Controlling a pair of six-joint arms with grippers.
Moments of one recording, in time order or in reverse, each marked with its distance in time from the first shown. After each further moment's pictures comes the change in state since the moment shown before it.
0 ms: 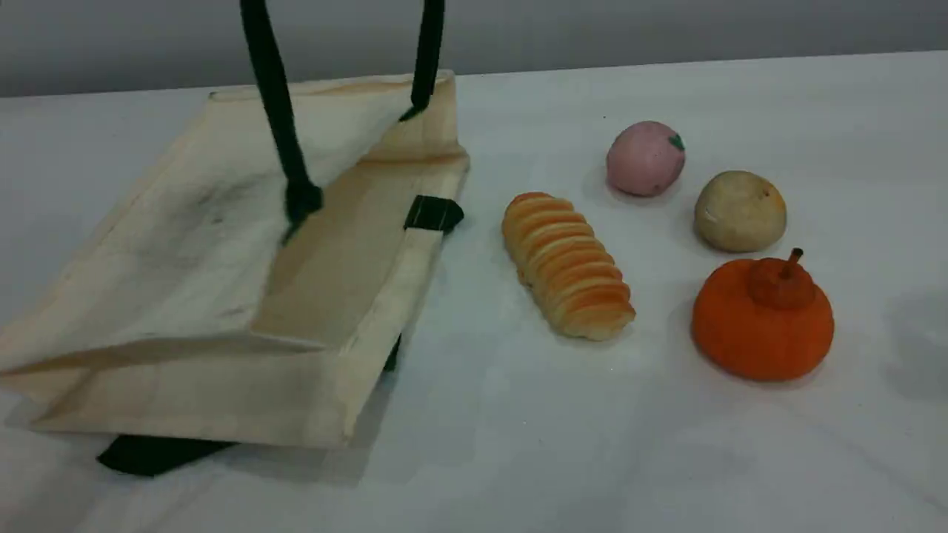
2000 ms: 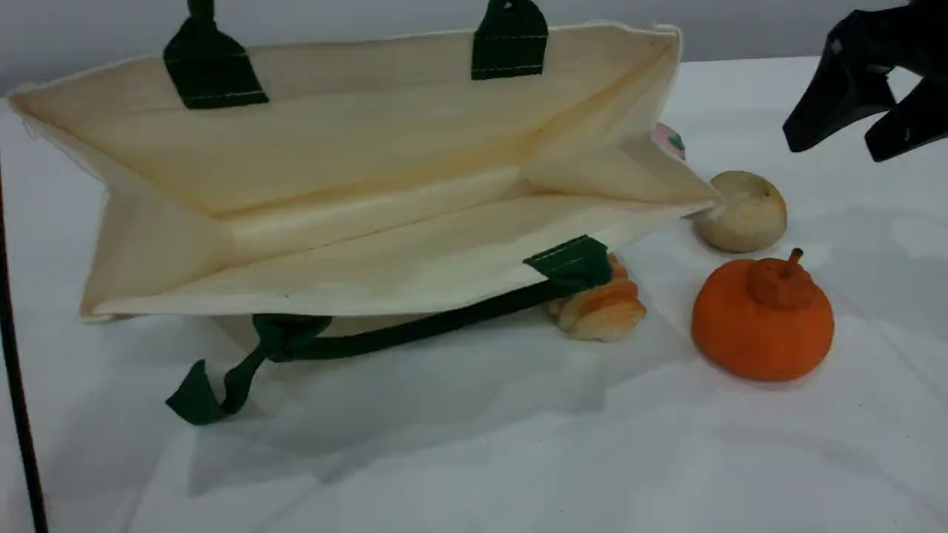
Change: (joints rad) left arm -0.033 -0.229 0.004 -0.046 -0.002 0.363; right arm 0.000 0.609 -0.030 0.638 -0.234 -0.662
